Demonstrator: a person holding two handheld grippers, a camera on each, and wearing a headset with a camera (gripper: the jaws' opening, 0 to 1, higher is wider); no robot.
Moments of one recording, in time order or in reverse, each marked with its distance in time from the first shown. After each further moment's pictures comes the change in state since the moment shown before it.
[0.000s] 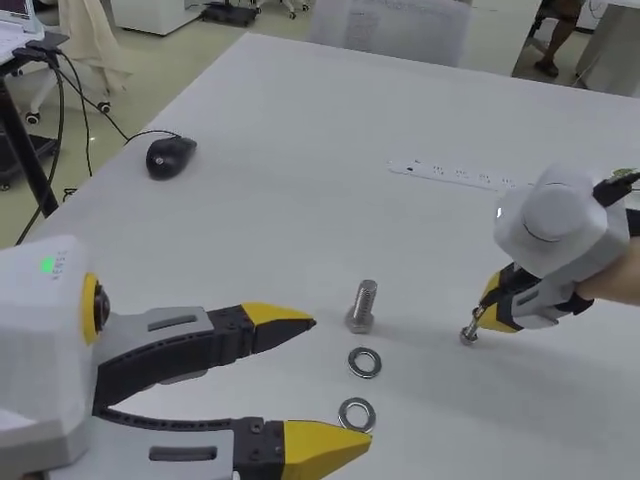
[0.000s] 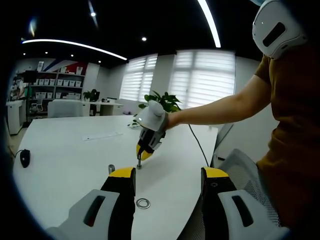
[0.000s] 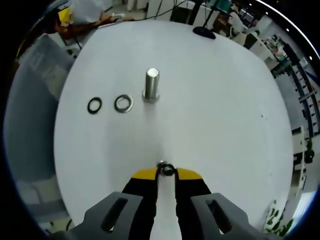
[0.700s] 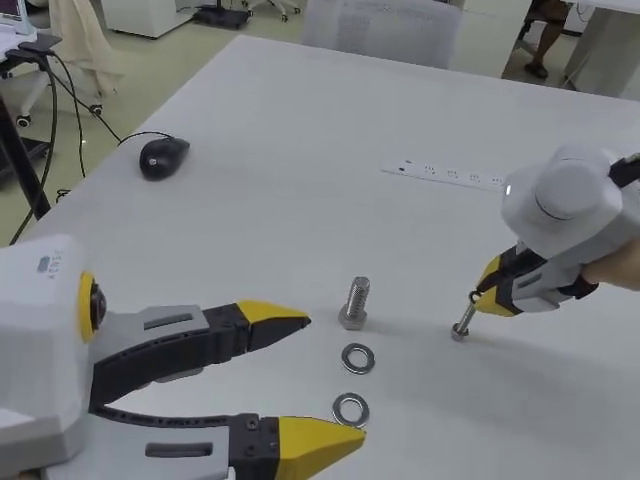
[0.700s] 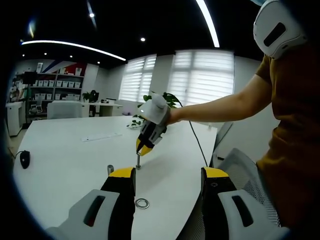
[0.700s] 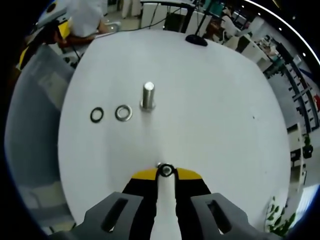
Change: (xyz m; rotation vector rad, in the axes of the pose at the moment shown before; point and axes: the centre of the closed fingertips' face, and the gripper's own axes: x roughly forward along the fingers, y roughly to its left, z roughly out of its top) left arm -0.002 -0.003 -0.001 0.010 -0.004 -0.005; right arm -0.025 -0.001 0.011 0.040 -0.060 -0.037
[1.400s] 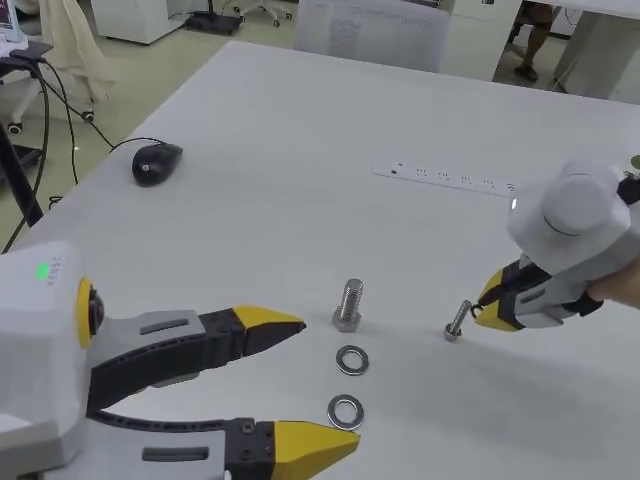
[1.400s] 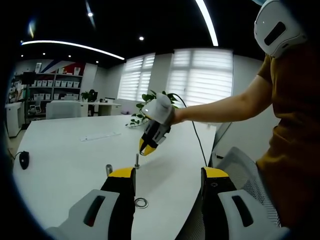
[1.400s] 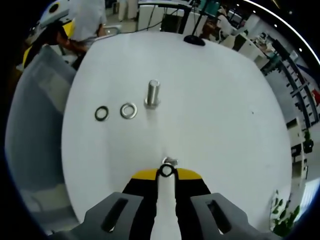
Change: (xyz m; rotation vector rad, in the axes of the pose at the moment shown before) left arm 0.001 -0.002 -0.002 0.005 0.010 -0.010; right arm -0.009 0.010 -0.007 0.033 -0.019 -0.012
